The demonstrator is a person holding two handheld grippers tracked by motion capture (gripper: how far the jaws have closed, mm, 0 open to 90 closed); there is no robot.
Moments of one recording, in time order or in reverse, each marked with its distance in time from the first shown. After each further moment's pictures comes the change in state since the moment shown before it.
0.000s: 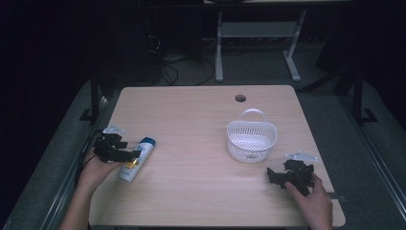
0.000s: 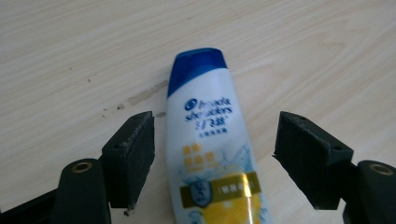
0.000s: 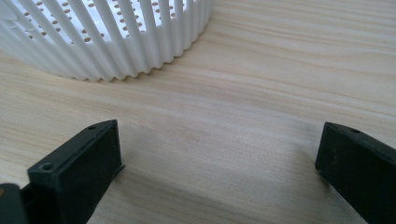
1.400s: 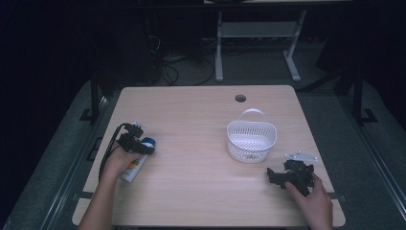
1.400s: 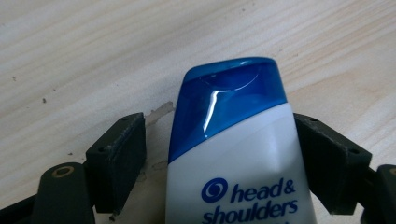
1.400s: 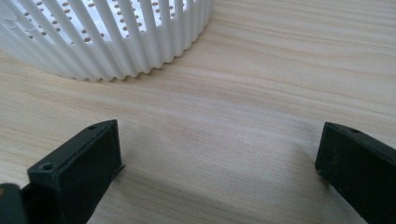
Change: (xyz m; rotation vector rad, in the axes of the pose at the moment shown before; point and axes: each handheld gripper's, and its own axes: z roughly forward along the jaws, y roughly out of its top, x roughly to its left) left arm 0.002 0.026 0.080 0.206 0.066 0.009; right arm 0.000 0.000 0.000 0.000 0.000 0.000
